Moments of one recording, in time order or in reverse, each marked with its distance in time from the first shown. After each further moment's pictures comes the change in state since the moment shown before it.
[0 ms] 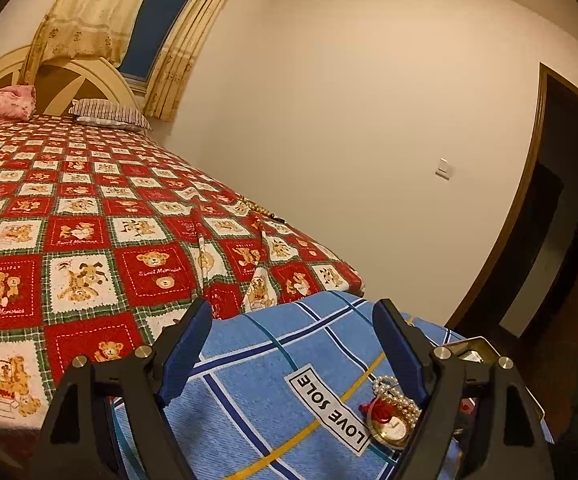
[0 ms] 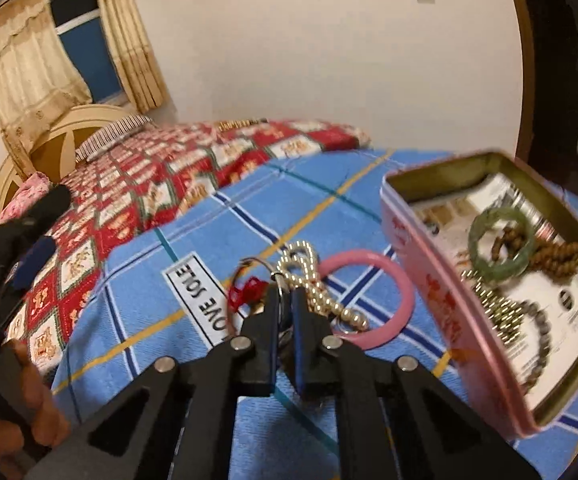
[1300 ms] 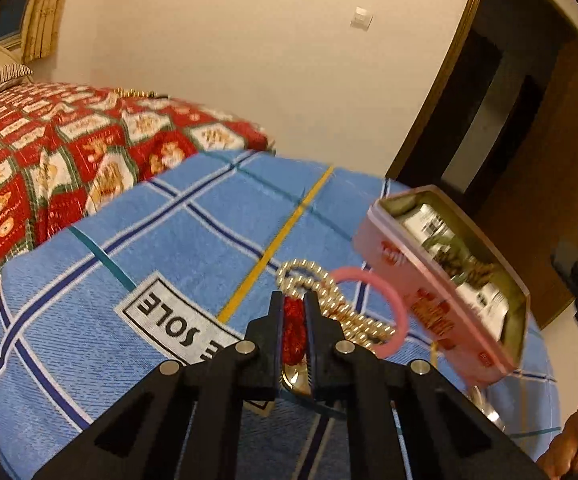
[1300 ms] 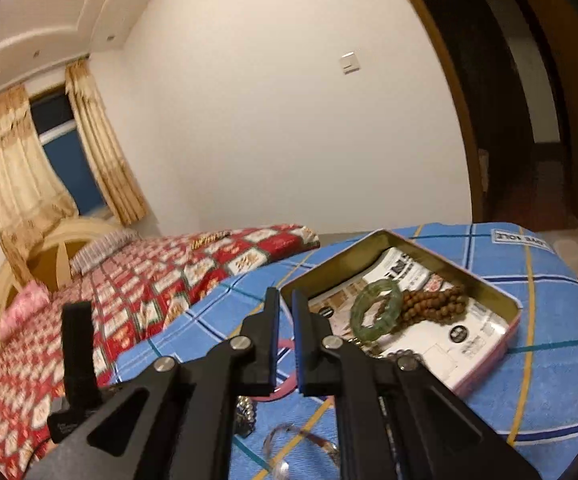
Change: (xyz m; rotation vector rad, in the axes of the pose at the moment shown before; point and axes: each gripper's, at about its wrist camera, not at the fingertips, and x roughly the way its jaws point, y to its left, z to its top) left arm 0.075 -0.075 -0.043 0.223 0.491 -0.262; right arm -0.095 -0.079 0.004 0.239 -0.350 -0.023
